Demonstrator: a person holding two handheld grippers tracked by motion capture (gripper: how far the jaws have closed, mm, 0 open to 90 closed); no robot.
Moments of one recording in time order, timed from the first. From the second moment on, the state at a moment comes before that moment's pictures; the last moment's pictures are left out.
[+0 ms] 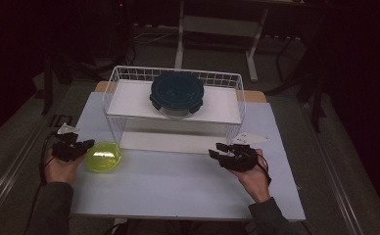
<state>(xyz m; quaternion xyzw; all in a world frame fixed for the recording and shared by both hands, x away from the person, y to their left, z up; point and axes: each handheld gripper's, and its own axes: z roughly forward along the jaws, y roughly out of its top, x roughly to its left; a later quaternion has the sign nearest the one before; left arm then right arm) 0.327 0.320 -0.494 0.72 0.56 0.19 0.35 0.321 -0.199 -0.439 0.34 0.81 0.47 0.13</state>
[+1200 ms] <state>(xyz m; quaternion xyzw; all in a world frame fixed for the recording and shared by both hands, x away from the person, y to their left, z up) 0.313 0.245 -0.502 0.76 0.50 0.15 0.39 0.320 -0.196 -0.447 0.34 0.81 0.47 0.12</state>
